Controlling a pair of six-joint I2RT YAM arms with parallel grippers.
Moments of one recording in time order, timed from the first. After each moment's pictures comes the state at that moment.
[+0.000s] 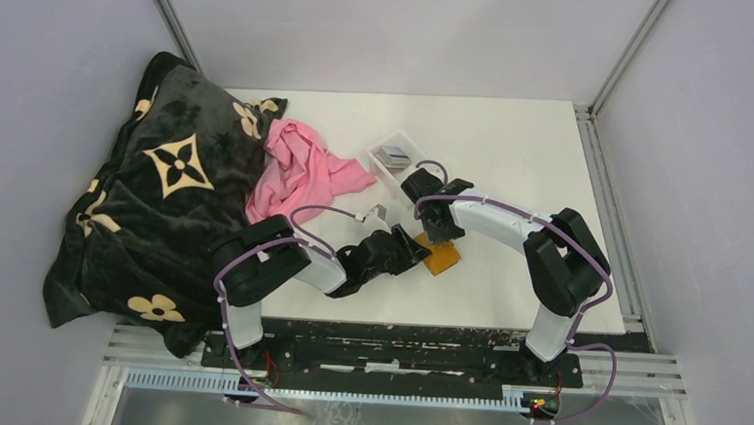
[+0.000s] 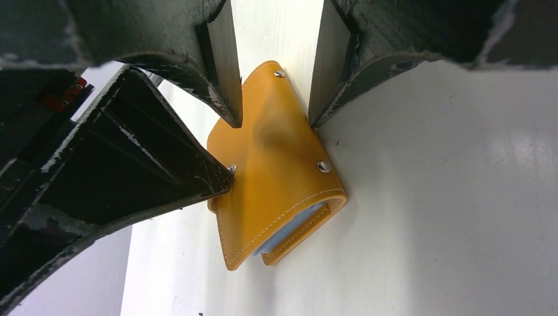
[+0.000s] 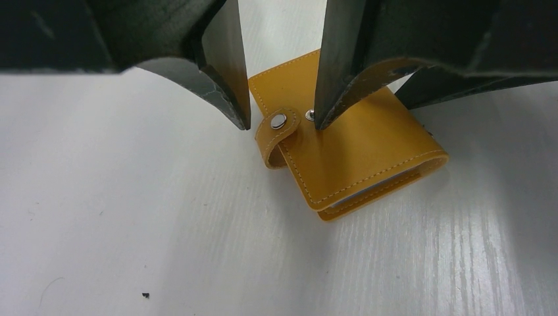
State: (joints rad) left arm -0.99 1.85 0.63 0.72 -0.20 -1.27; right arm 0.71 1.79 1.22 -0.75 0.39 0.42
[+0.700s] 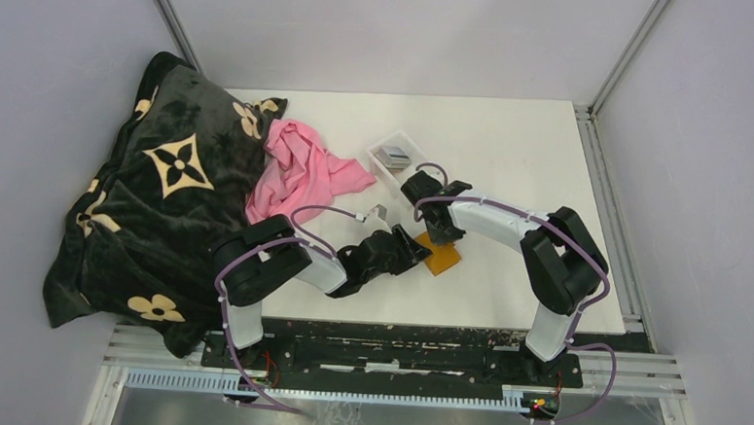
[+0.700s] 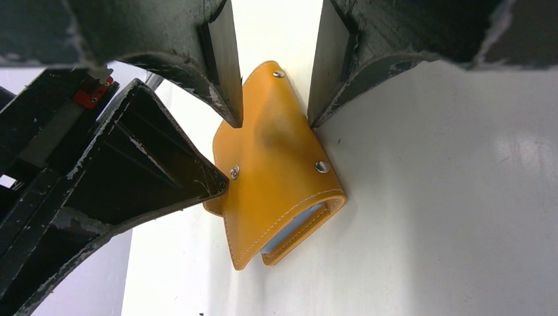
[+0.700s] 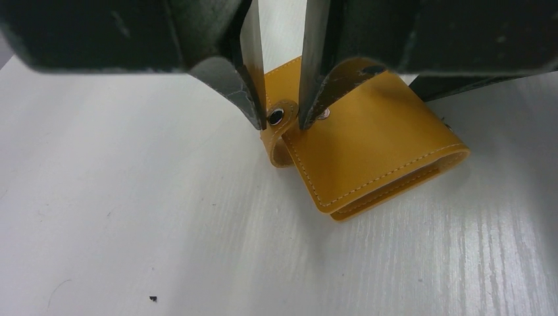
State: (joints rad) left arm -0.99 1.85 0.64 0.72 -0.20 -1.27; right arm 0.71 1.80 1.21 -0.75 0.42 0.41
